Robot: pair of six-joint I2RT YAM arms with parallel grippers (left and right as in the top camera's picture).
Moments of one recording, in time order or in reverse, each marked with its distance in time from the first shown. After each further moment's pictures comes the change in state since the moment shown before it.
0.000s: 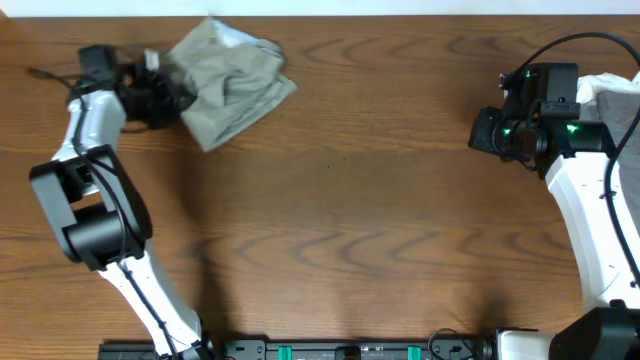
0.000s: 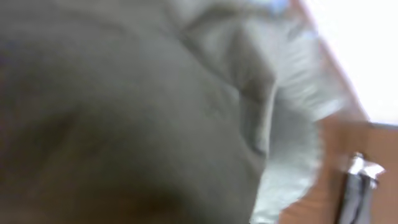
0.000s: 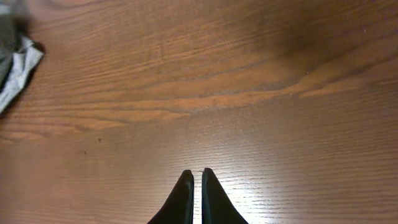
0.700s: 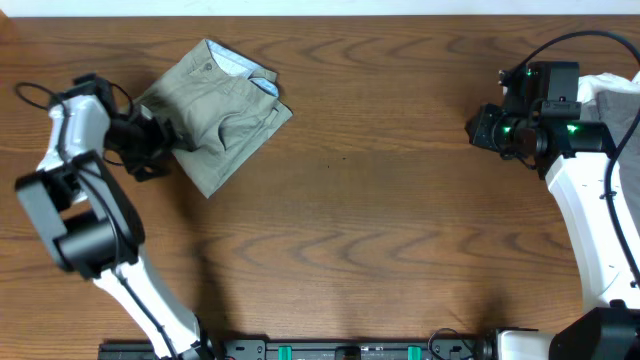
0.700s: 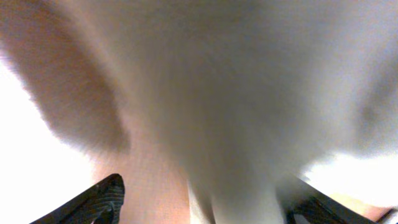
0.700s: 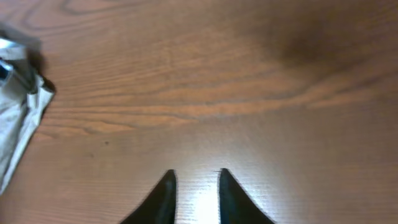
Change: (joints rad) left arm 0.061 -0.065 -0.008 -0.480 -0.294 0.113; right arm 0.000 0.000 0.000 0.040 -0.036 -0.024
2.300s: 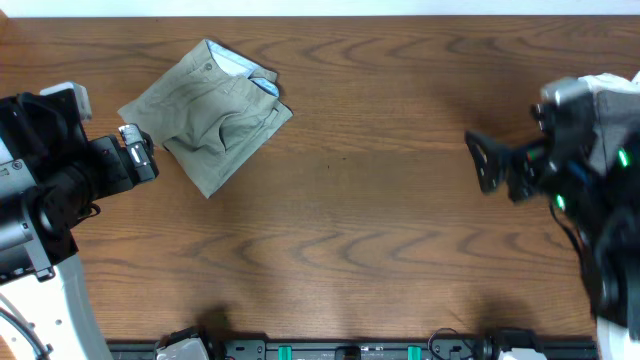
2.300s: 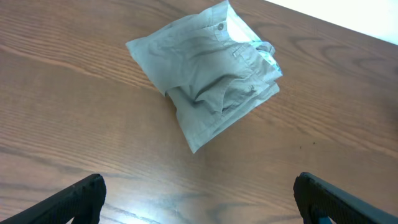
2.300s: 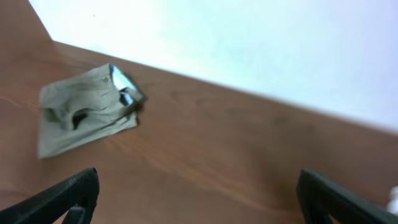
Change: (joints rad) left arm -0.040 -0.933 0.008 -0.207 -0.179 0.164; right arm -0.014 -0.623 -0.027 0.005 -0.177 -0.400
